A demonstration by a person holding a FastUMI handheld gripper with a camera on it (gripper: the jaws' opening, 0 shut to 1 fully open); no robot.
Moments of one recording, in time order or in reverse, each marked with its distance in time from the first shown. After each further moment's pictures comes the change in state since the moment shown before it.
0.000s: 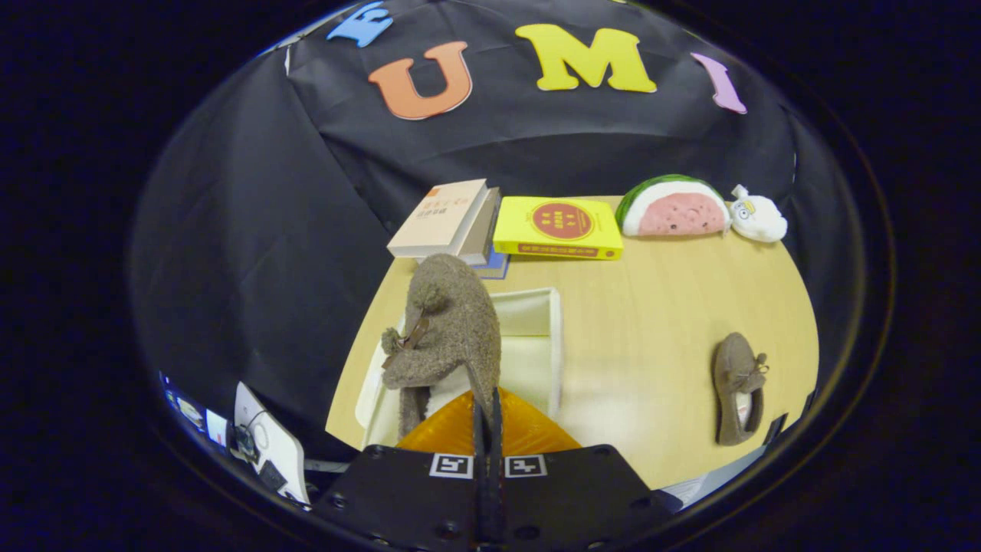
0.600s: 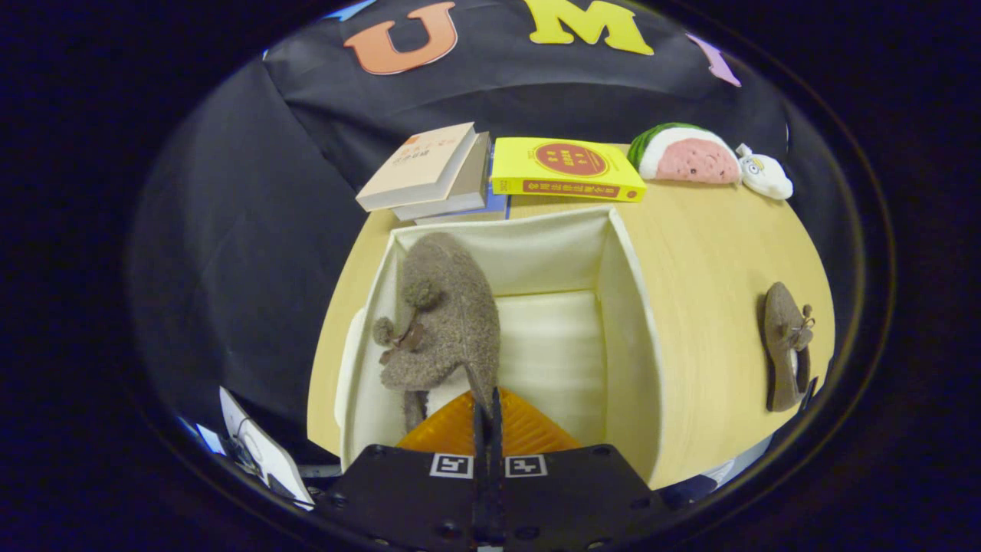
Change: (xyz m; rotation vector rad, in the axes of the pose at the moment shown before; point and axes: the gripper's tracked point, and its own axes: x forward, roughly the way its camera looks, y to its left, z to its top) arm 0.091 0.021 -0.052 0.050 0.118 -0.110
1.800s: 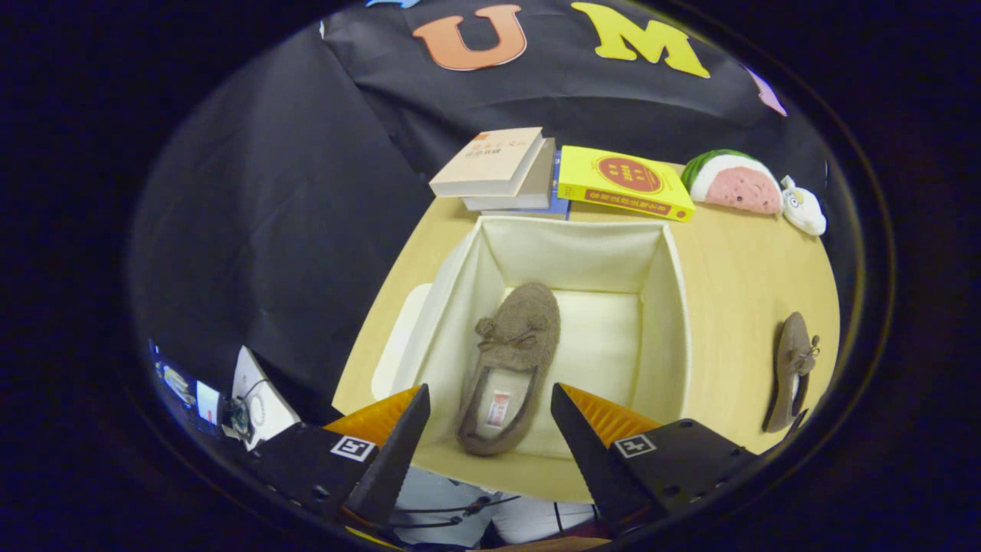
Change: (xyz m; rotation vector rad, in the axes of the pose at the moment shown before) arm -0.070 0.029 -0.016 -0.154 -0.034 0.188
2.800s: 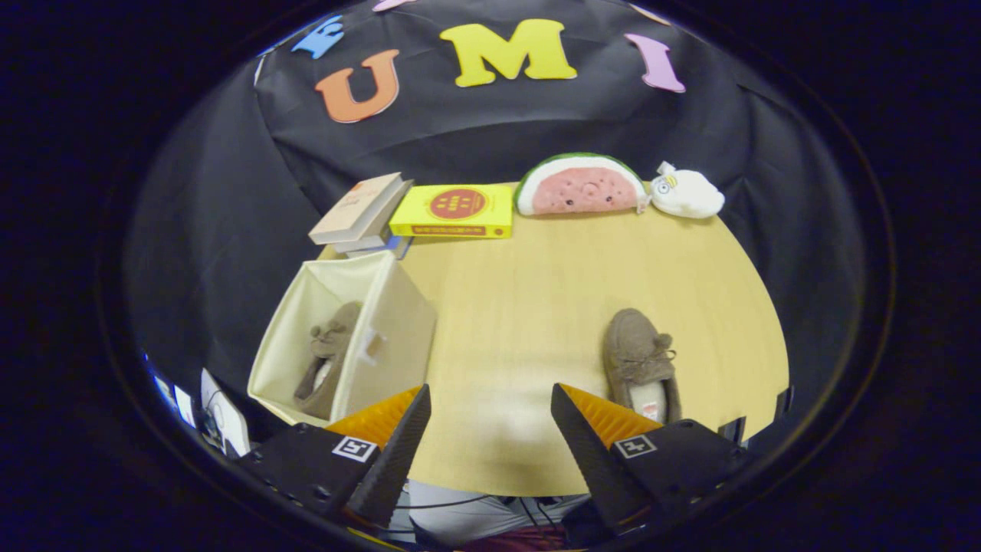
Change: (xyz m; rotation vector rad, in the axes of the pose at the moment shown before) arm -0.096 -0.287 -0.014 0.144 -0.101 -0.253
